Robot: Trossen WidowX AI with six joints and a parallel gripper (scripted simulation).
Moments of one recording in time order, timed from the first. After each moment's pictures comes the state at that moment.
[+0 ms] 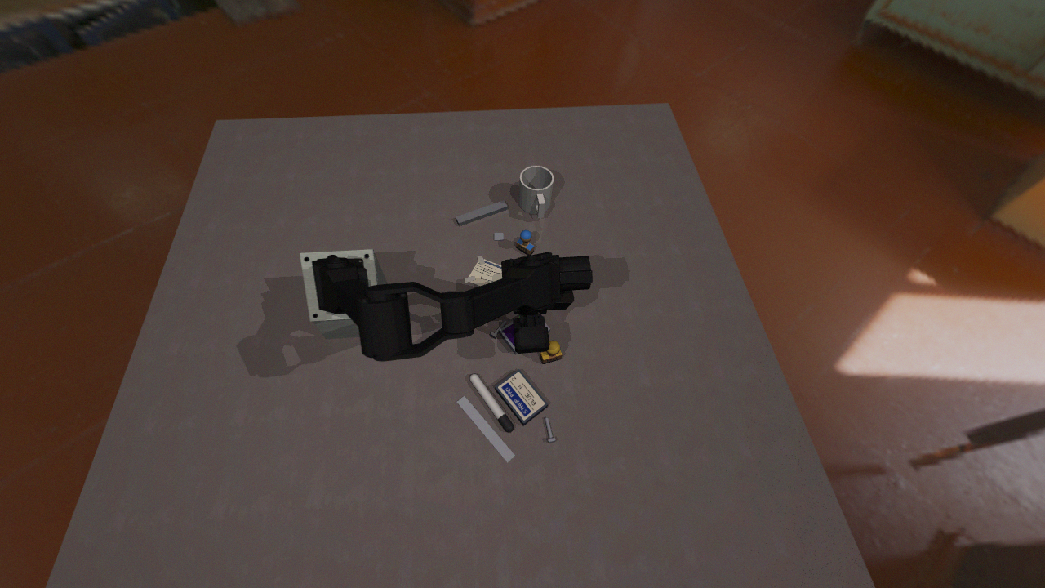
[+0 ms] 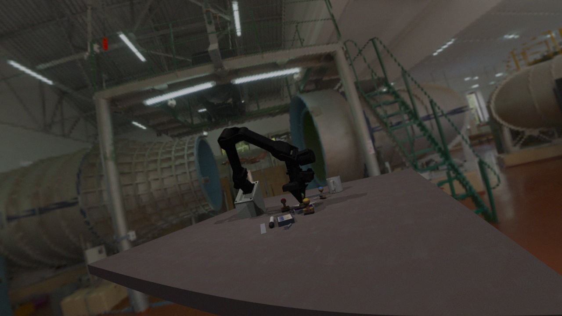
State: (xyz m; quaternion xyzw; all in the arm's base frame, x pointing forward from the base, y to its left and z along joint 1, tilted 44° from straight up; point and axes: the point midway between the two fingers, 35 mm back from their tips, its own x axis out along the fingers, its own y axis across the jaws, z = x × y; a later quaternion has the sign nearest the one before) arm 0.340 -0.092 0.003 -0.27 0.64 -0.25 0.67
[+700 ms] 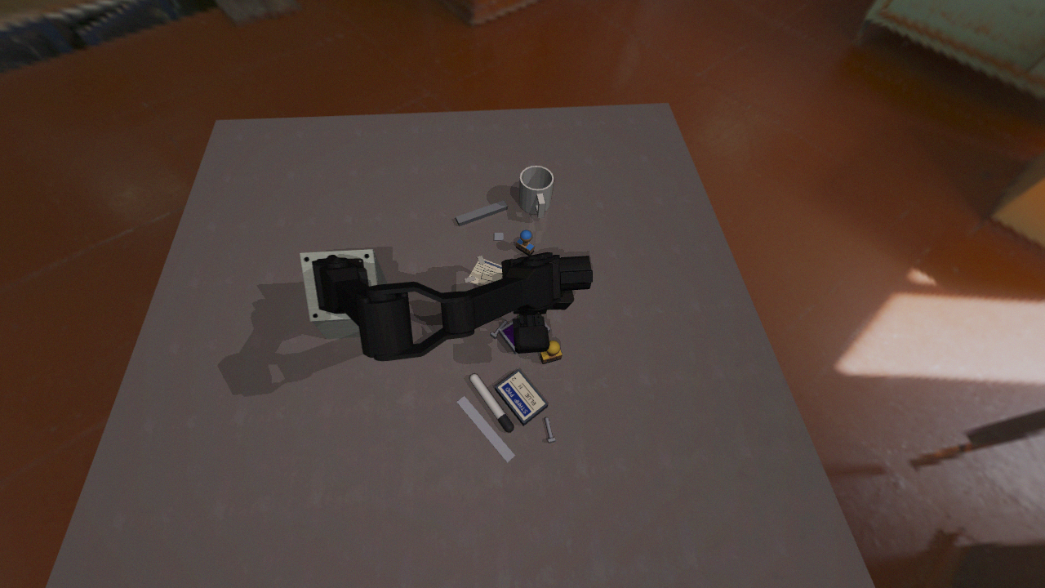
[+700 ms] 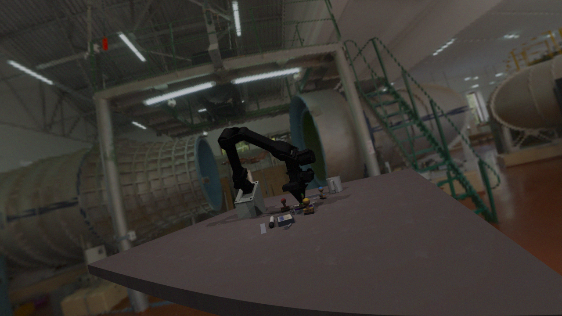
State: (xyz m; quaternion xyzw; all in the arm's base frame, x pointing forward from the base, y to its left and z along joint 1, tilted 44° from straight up) arm 0.340 -0.092 0.004 -0.27 0.64 -0.25 0.67
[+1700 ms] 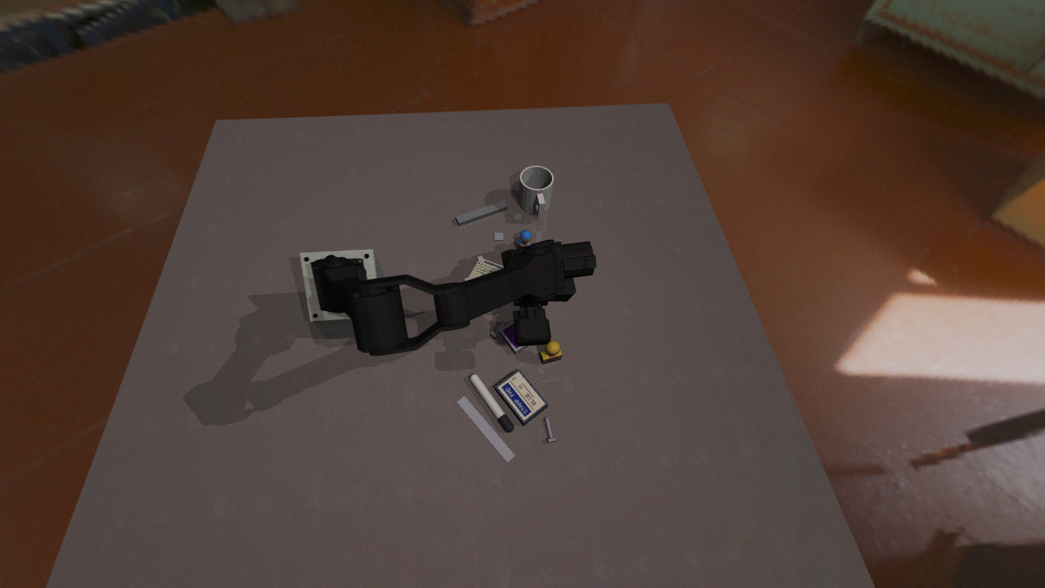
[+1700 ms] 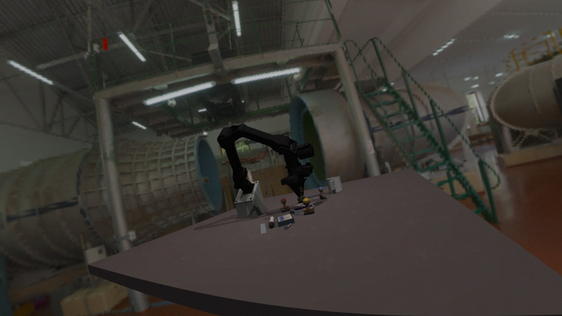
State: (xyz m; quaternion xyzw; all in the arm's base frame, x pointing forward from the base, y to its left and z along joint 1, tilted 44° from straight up) arm 0.339 -0.072 0.022 -0.27 0.65 -0.25 0.67
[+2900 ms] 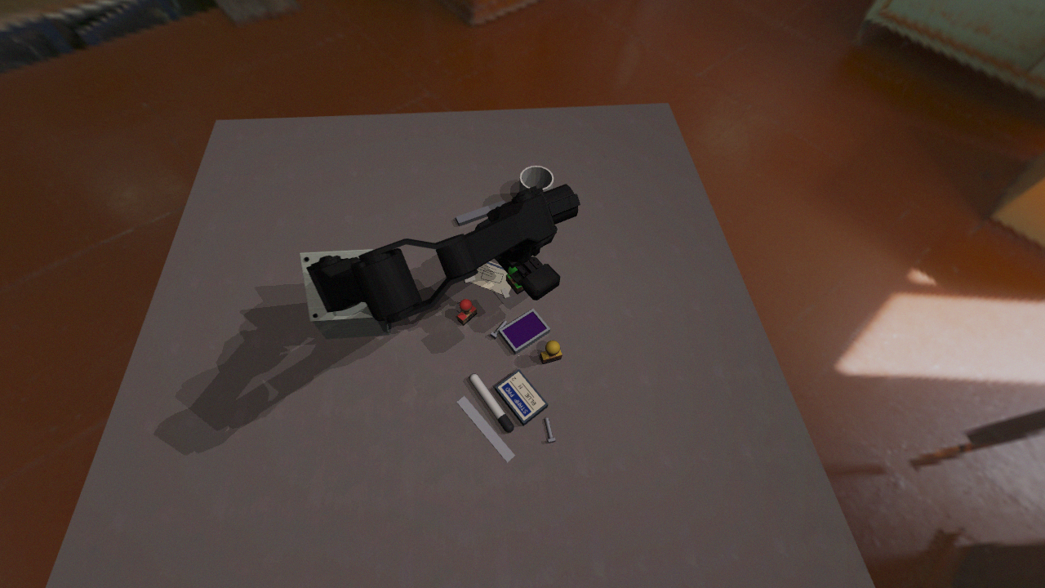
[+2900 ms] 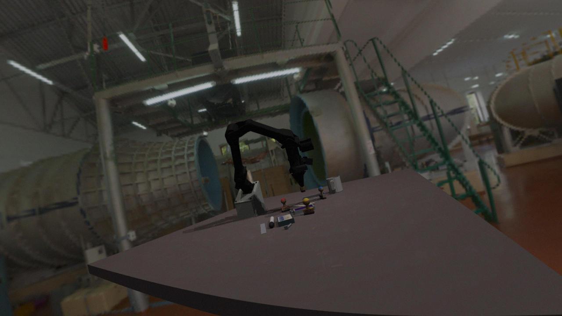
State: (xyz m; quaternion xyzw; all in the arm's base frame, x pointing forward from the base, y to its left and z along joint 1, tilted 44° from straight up) arm 0.321 0.003 -0.002 -0.44 0.69 -0.05 0.57
